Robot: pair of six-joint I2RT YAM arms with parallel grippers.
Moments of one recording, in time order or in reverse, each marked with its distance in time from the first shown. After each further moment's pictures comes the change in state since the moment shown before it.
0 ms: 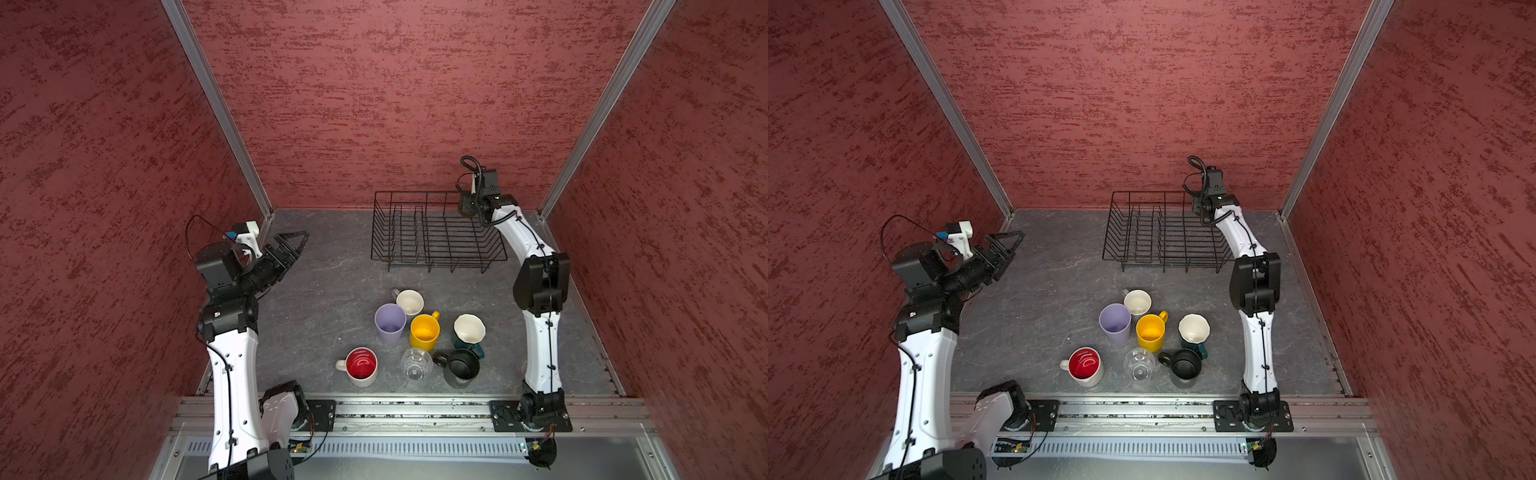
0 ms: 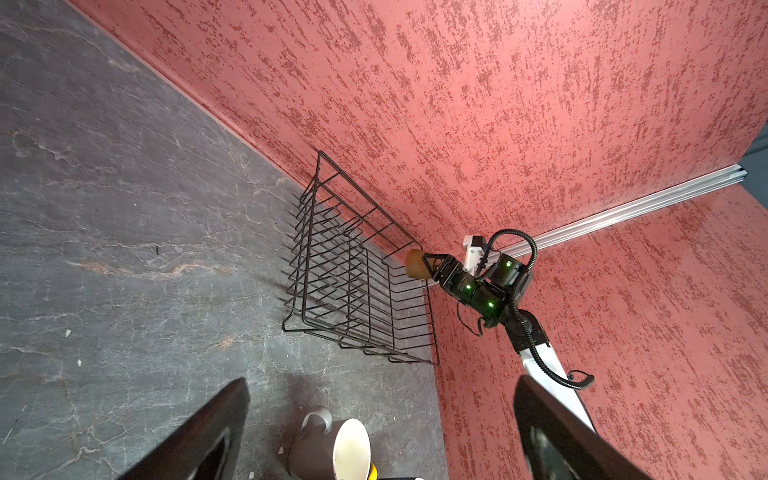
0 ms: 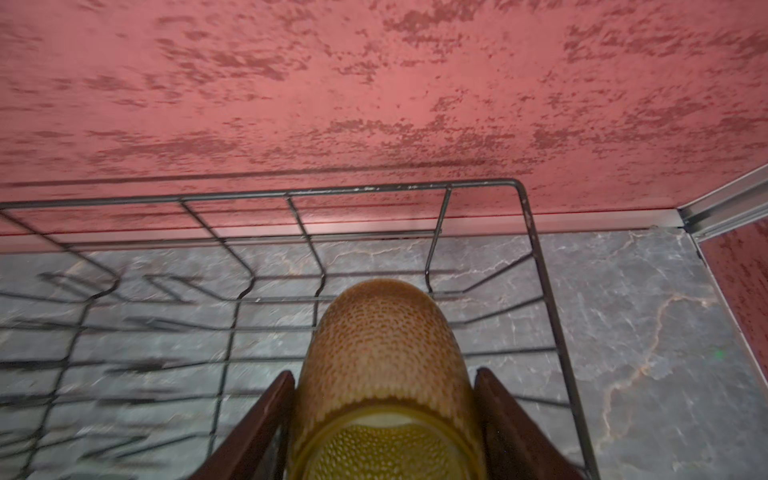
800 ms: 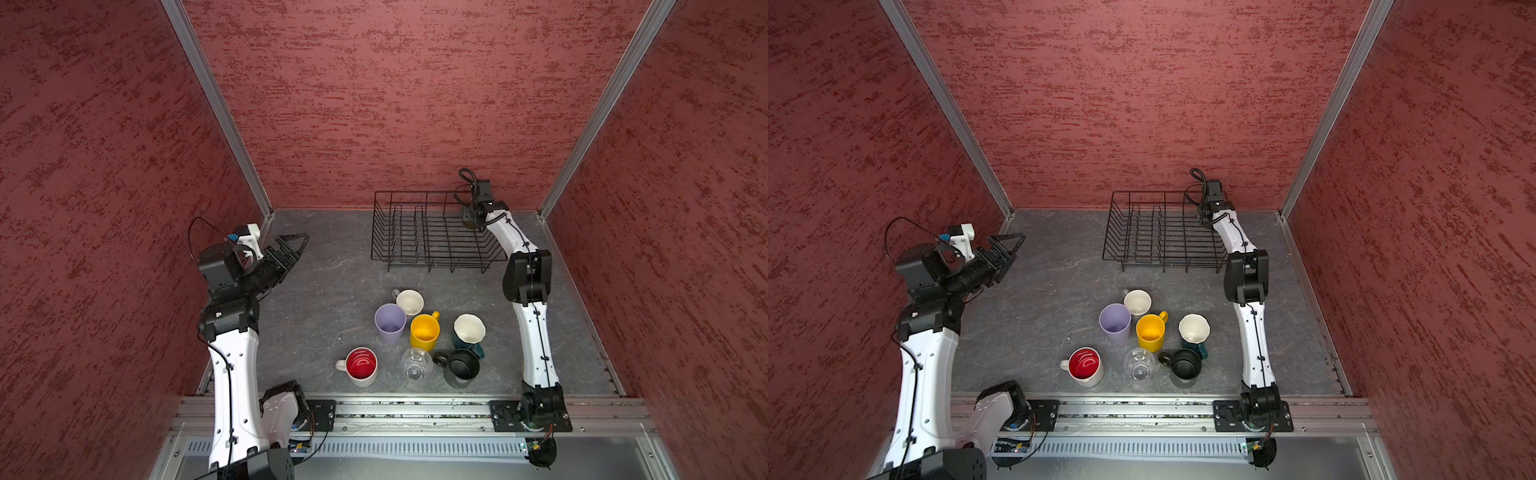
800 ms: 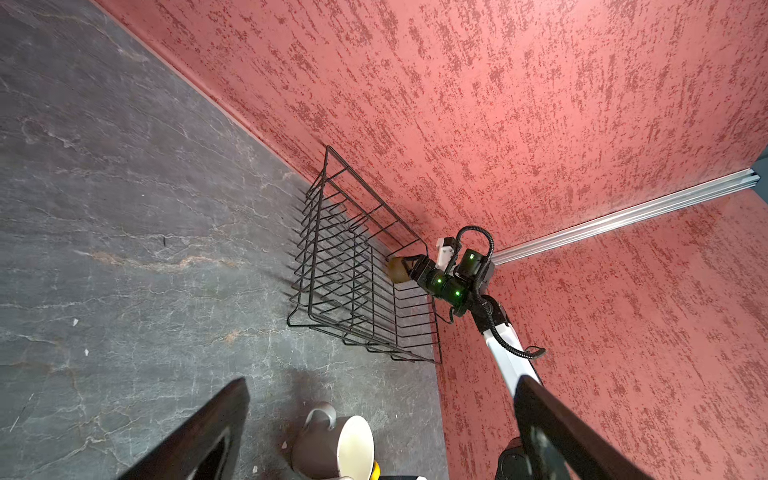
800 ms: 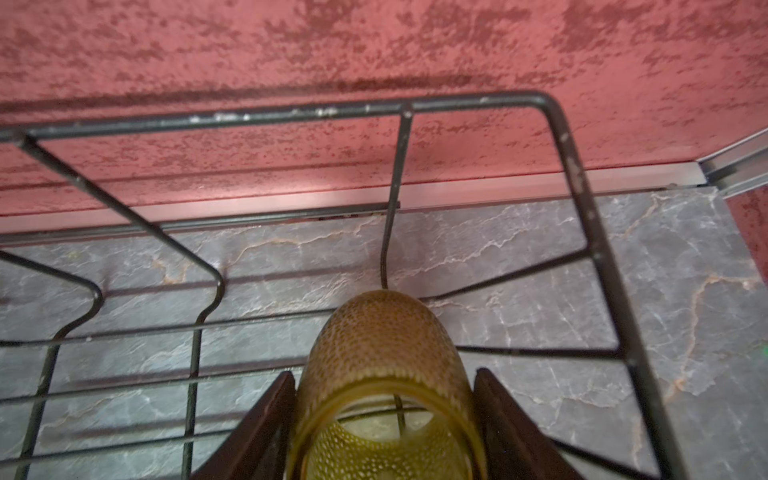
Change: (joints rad) left arm 0.000 -0.001 -0.026 0.000 -0.005 -0.001; right arm -0.044 0.229 0.170 -0.041 0.060 -0.008
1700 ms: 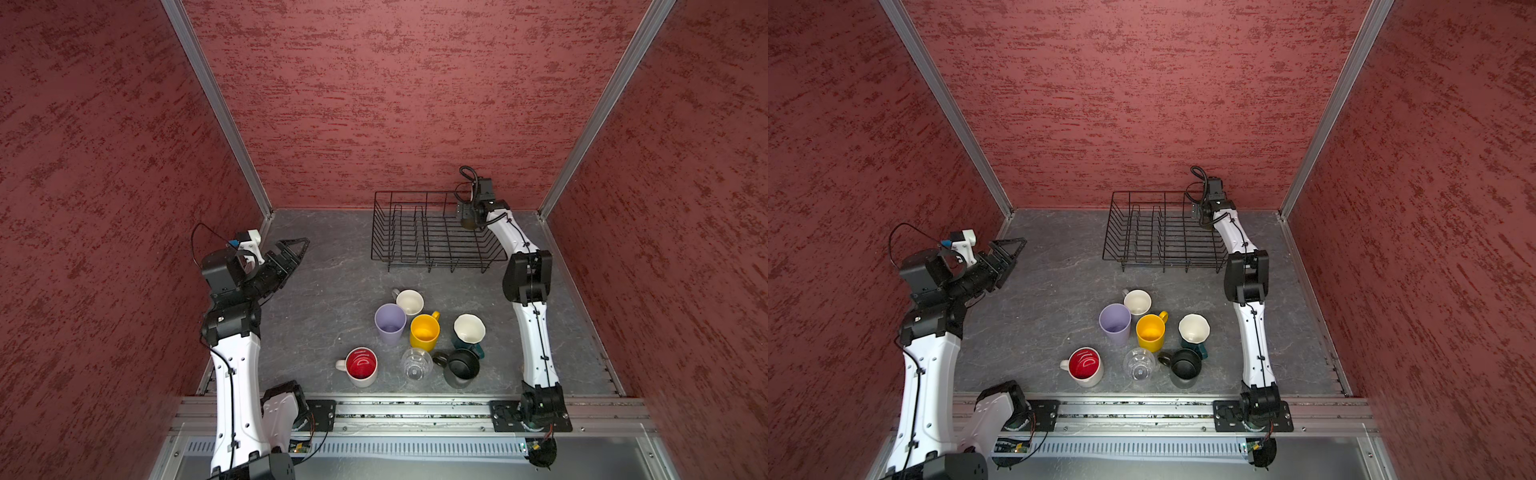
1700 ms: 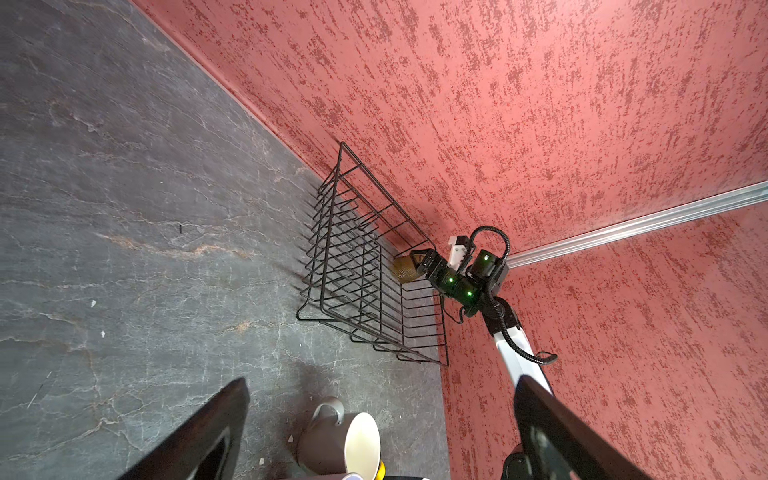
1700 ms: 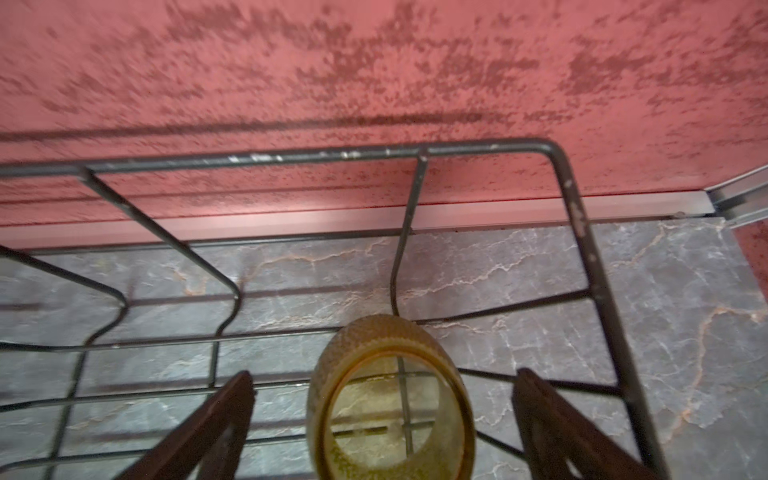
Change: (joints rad) left arm 0.000 -0.033 -0.047 -0.017 -0.029 -0.007; right arm -0.003 -0.010 0.019 0.016 -0.044 -0.016
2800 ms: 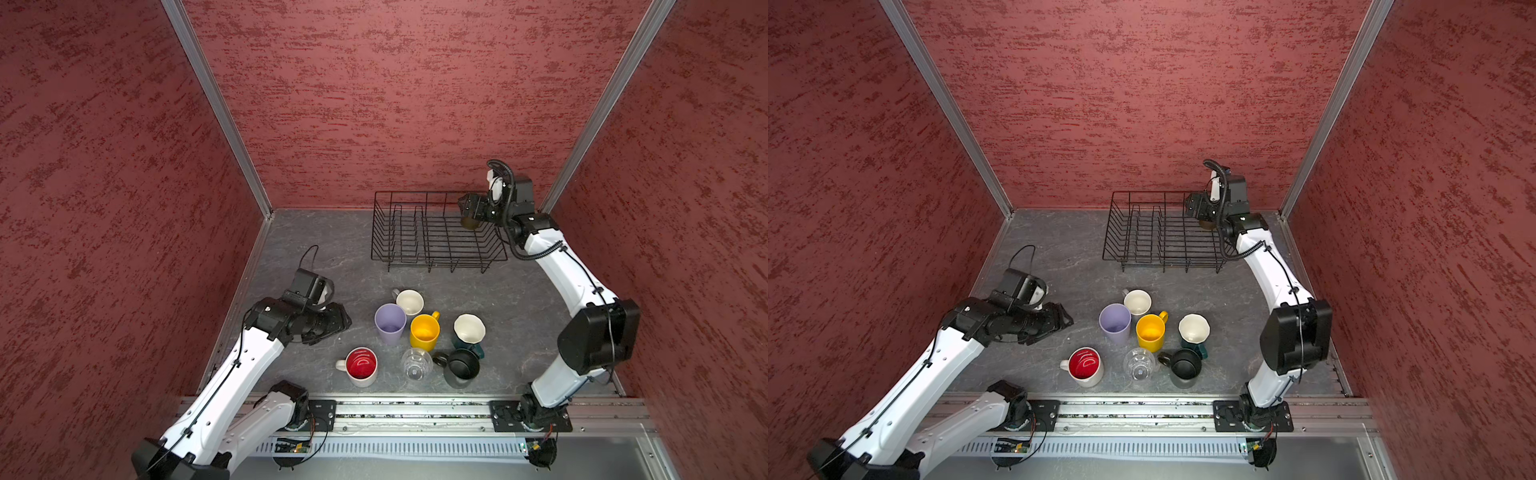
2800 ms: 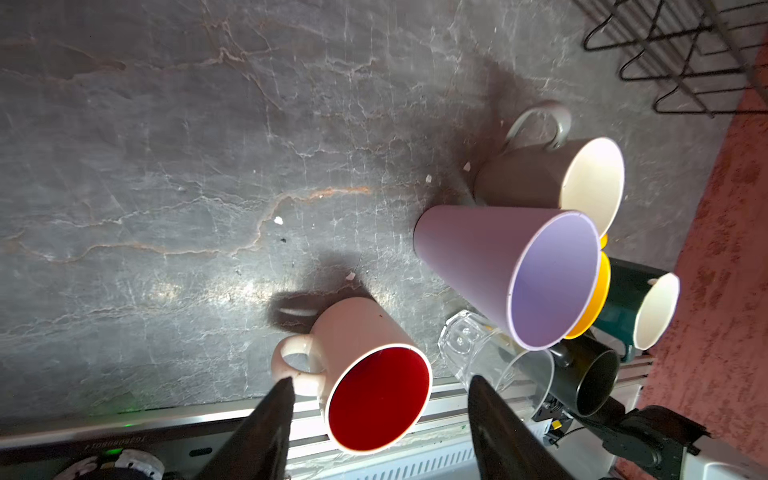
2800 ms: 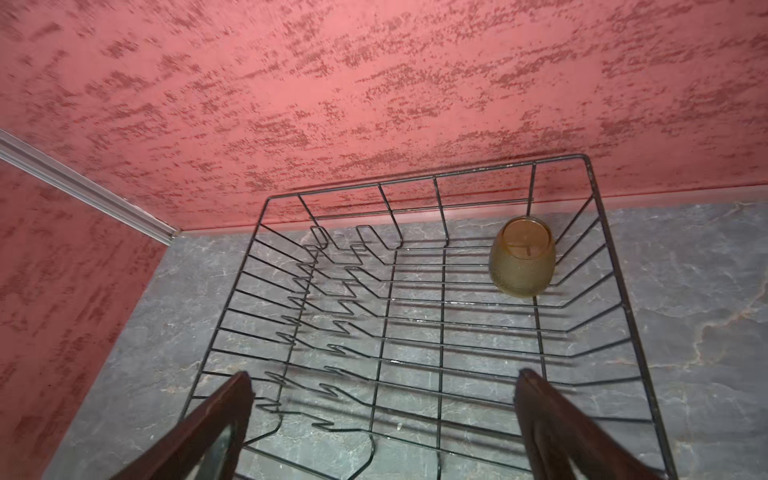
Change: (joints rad) left arm -0.778 0.072 -0.006 -0.702 -0.578 0.059; right arm 0.071 -0.898 -0.846 0.205 -0.340 0.209
